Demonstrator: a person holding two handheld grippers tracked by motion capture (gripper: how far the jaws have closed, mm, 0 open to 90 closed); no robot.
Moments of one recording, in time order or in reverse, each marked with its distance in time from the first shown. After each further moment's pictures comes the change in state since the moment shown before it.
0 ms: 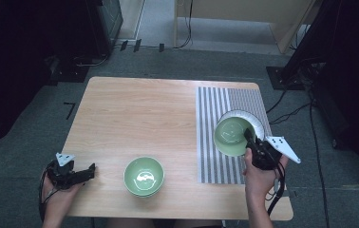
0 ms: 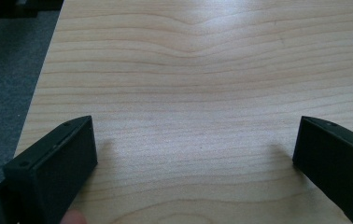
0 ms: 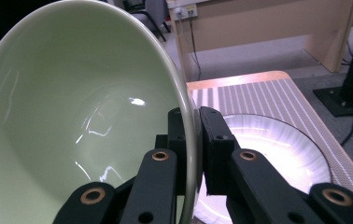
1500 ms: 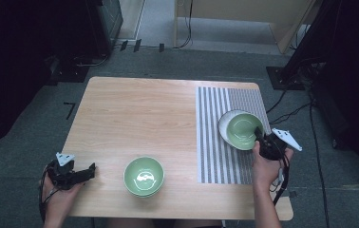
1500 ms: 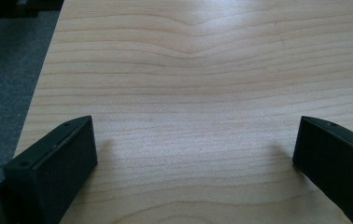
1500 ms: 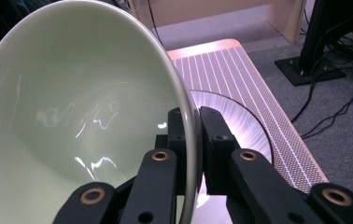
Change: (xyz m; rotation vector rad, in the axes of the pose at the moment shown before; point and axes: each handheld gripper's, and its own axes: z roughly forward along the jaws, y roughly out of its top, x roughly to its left) left arm 0.000 0.001 0.001 0.000 0.002 -0.001; right arm -0.055 -0.014 0.048 0.093 -0.146 0.047
